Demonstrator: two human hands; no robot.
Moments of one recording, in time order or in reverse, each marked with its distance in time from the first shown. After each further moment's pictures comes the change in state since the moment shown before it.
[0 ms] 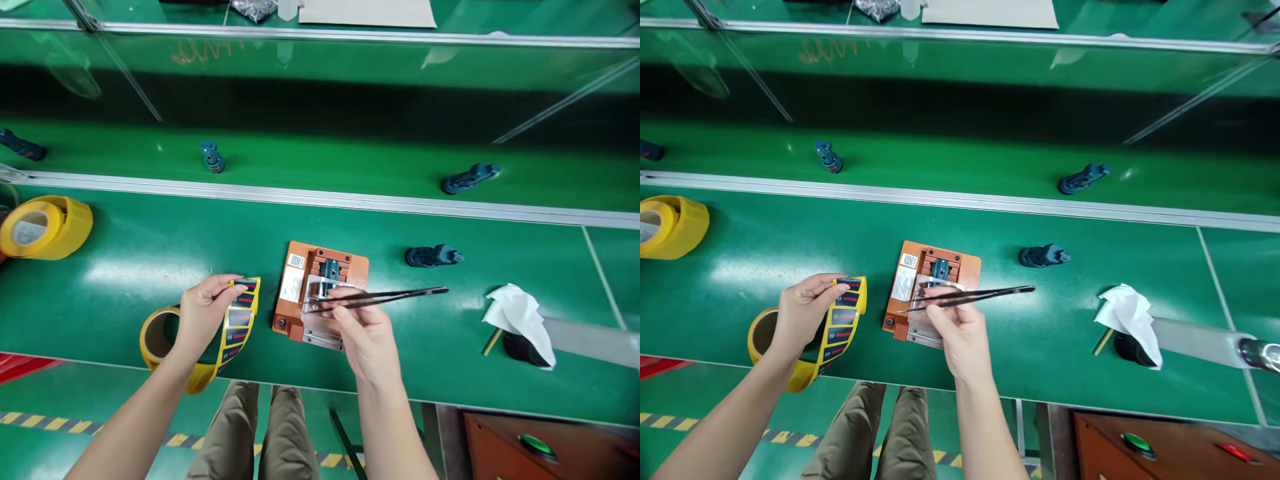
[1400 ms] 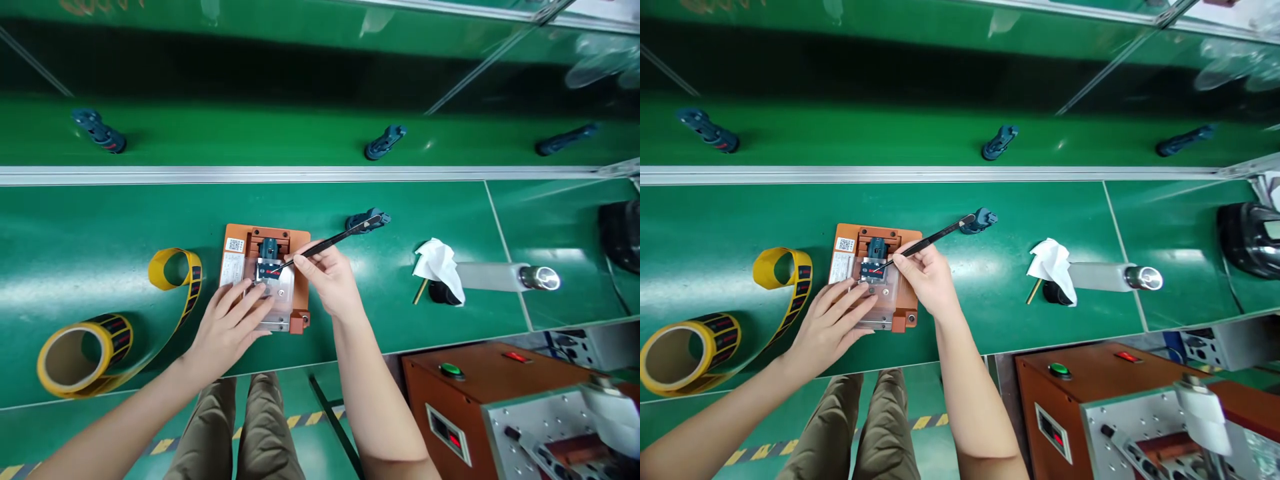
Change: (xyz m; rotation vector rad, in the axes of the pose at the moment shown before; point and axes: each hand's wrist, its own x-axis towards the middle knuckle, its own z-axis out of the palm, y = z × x) left_hand -0.049 -0.023 0.101 0.835 -0.375 1.212; right_hand 0.047 -0.009 -0.069 -0.154 -0.071 -0.064
